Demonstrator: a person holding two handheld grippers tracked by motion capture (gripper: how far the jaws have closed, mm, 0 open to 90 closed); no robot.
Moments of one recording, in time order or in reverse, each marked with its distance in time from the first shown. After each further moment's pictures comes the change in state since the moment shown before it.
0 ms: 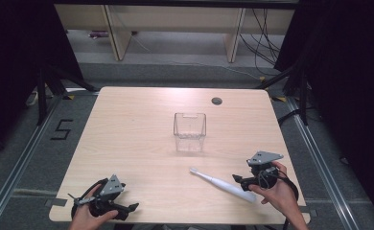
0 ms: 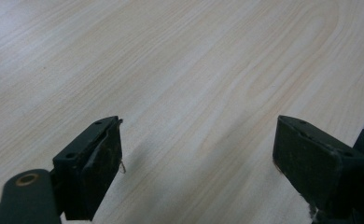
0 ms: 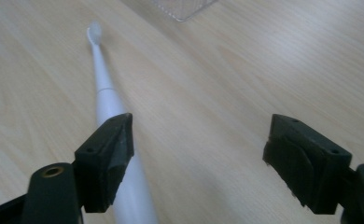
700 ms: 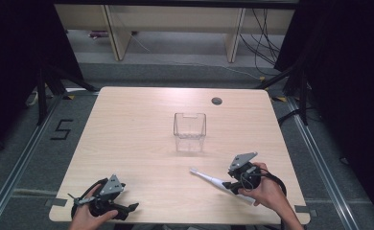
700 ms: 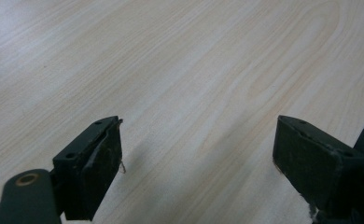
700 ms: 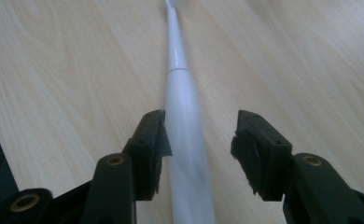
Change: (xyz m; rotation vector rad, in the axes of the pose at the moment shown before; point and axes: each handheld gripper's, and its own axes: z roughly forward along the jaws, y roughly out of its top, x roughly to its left) left arm 0.001 0.000 0.001 -0.001 0.012 -0.004; right arm 0.027 0.023 0.024 0.174 0.148 -0.208
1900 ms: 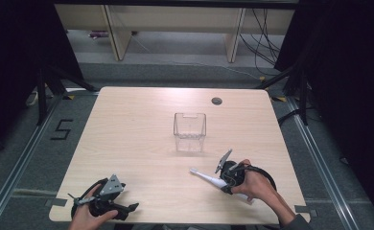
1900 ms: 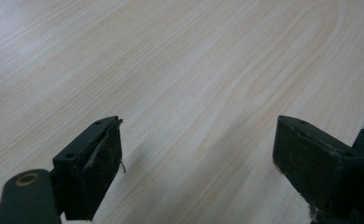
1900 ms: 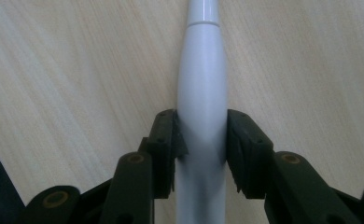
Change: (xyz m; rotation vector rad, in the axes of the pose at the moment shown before) left arm 0.000 0.000 0.000 -0.006 -0.007 0.001; right arm 0.001 0.024 0.033 0.346 0.074 -0.086
